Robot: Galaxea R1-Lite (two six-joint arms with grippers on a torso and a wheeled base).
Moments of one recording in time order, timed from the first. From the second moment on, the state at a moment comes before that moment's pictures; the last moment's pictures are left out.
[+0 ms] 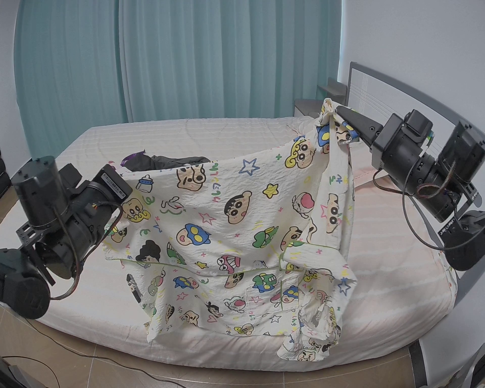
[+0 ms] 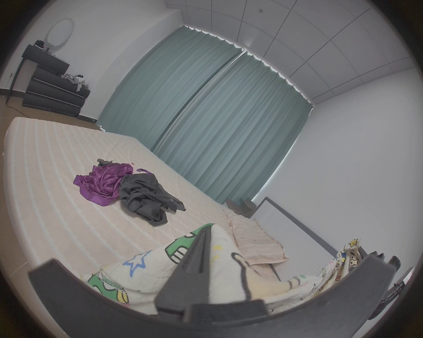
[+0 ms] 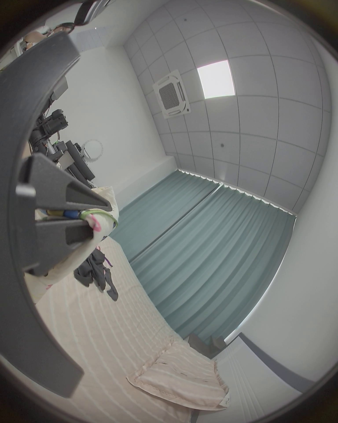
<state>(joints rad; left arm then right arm) -0.41 1.54 -0.61 -0.96 0.34 -0.64 0.43 1.71 -0.84 -1.23 0.28 0.74</state>
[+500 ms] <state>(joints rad) -0.33 1.75 -0.70 -0.97 0.31 -0.74 0.36 1.86 -0.85 -1.29 0.27 0.74</state>
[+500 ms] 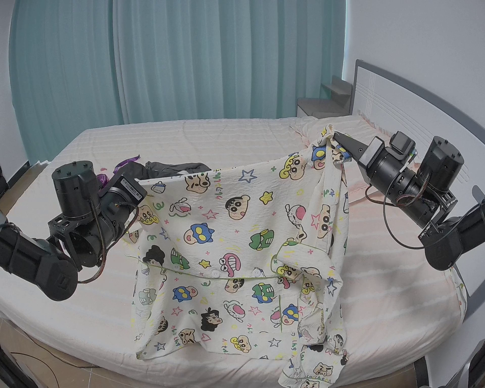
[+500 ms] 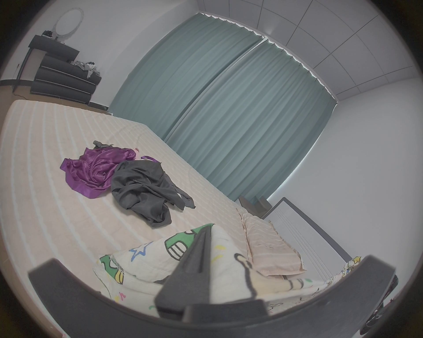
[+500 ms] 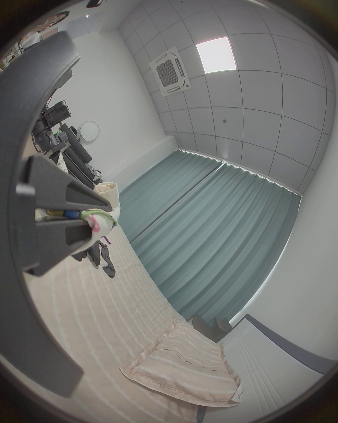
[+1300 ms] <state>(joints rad) -0.29 1.89 -0.74 -1.05 0.32 -0.74 0.35 1.90 -0.83 -1.31 0.25 0.74</state>
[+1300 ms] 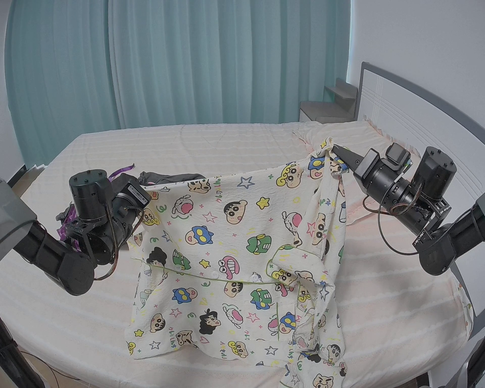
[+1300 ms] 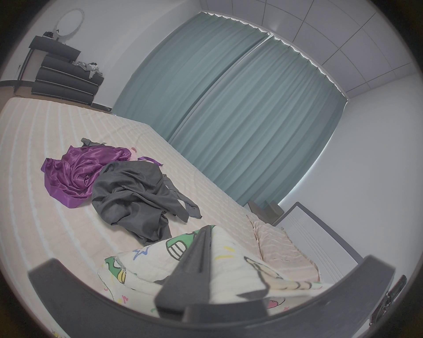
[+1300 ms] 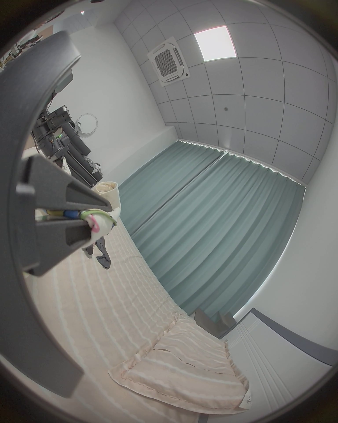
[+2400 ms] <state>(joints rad) -0.26 2.25 -0.98 -1.04 0.32 -0.73 0.29 2.15 -0.94 -1.31 0.25 0.74</state>
